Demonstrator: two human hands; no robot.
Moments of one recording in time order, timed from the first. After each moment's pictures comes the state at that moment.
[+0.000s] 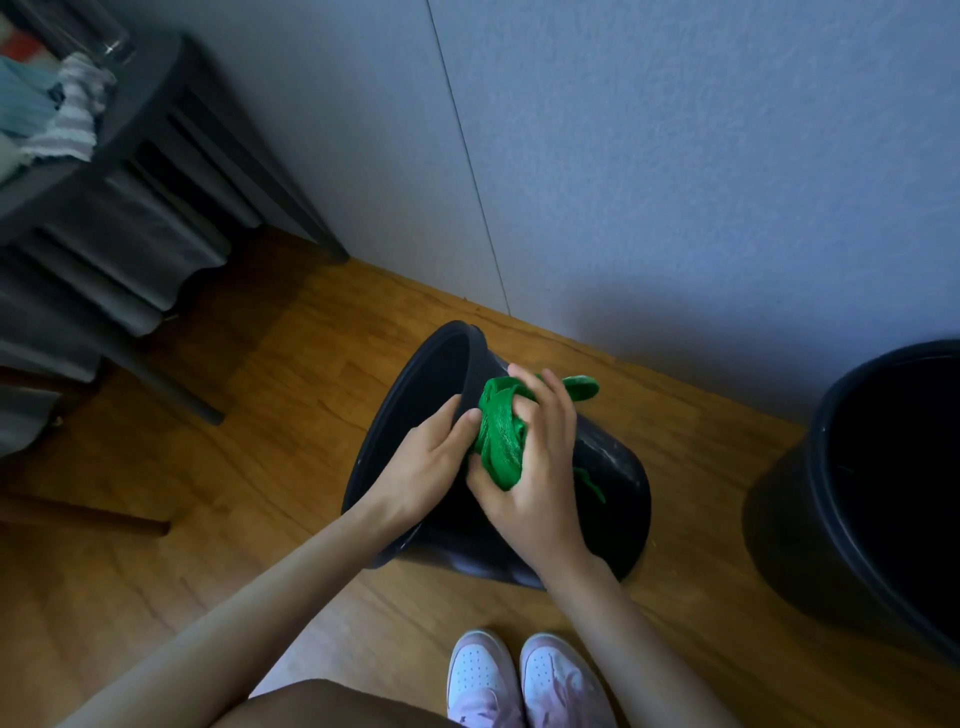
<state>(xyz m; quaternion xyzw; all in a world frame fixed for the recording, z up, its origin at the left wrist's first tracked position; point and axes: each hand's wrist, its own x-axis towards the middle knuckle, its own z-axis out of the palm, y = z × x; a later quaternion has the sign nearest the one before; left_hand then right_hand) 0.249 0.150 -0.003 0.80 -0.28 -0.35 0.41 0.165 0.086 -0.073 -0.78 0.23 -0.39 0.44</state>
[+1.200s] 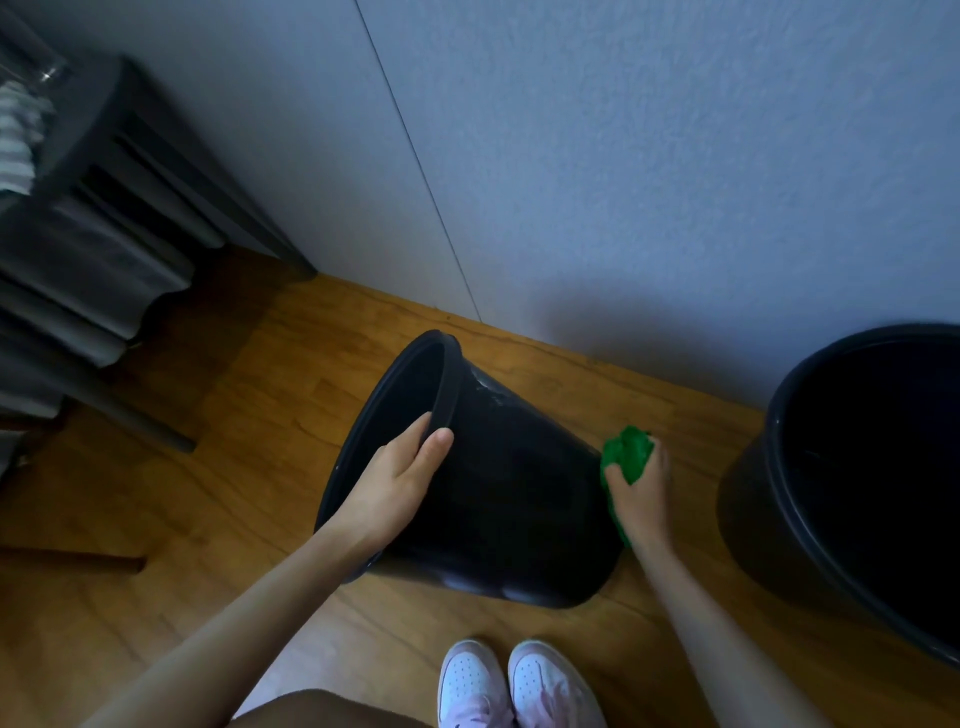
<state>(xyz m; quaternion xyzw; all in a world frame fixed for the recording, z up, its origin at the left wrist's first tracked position) 0.248 0.151 -0.001 0.78 -0.29 -0.39 0.39 0.099 0.002 -0.190 -0.62 0.57 -0.21 0.50</state>
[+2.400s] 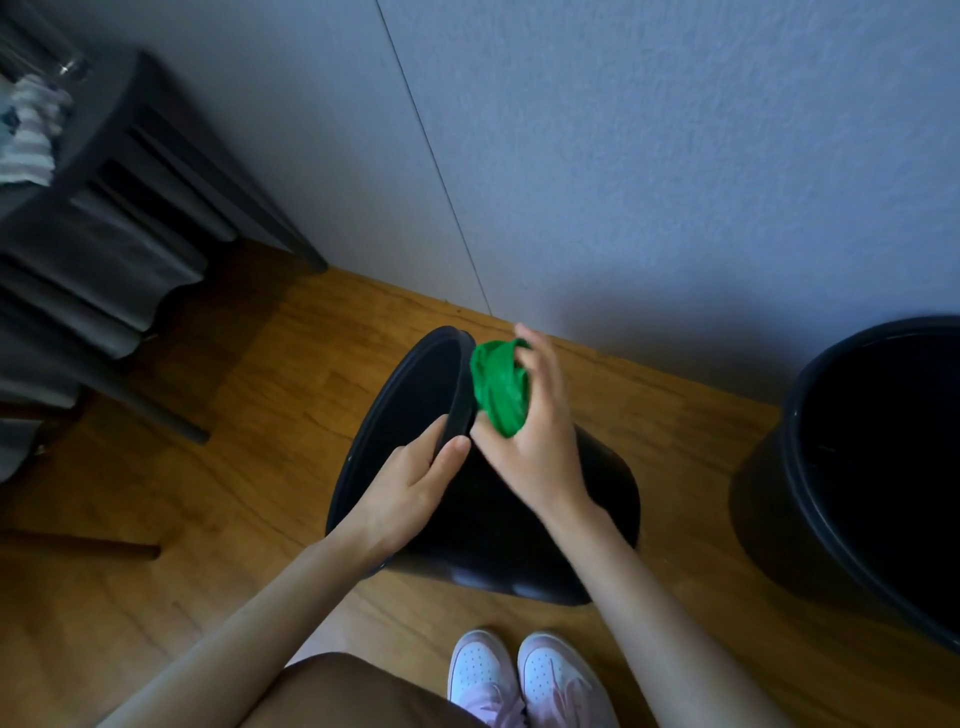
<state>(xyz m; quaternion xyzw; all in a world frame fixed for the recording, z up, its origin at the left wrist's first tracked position) 0.245 0.161 -0.004 0.80 -0.35 -0.36 0.33 0.174 0.049 -0.062 -0.74 0.26 -0.38 0.50</state>
